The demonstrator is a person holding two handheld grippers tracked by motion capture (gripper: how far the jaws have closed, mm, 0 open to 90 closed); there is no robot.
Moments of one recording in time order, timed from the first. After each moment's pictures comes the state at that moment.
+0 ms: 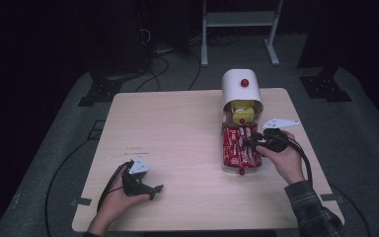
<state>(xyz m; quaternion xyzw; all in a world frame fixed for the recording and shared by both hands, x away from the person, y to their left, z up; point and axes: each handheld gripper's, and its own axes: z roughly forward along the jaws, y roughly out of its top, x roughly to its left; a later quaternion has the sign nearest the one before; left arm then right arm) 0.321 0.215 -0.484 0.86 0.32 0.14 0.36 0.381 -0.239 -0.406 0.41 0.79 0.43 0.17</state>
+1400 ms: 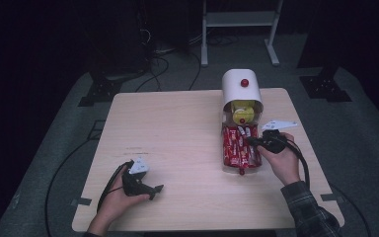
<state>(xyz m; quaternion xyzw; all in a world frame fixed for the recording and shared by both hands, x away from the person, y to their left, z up) 0.321 0.215 -0.484 0.87 0.32 0.14 0.36 0.378 -0.237 -0.410 0.43 0.78 0.41 0.17</state>
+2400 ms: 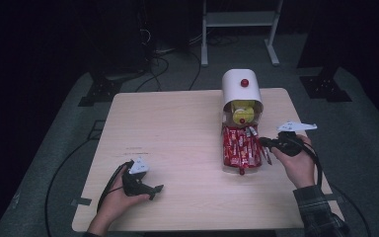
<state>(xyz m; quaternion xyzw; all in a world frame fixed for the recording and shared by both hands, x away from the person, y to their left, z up) 0.321 0.215 -0.484 0.87 0.32 0.14 0.36 0.357 -0.269 -0.396 0.45 0.76 0.42 0.19</state>
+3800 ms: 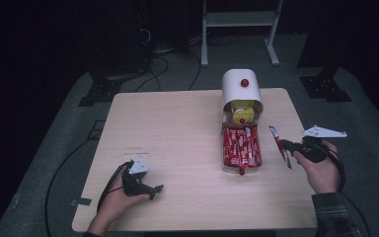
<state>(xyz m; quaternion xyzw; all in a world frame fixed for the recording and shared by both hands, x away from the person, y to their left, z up) 0.321 0.215 -0.484 0.87 0.32 0.14 0.36 0.332 -0.319 -0.393 0.49 0.73 0.42 0.21</state>
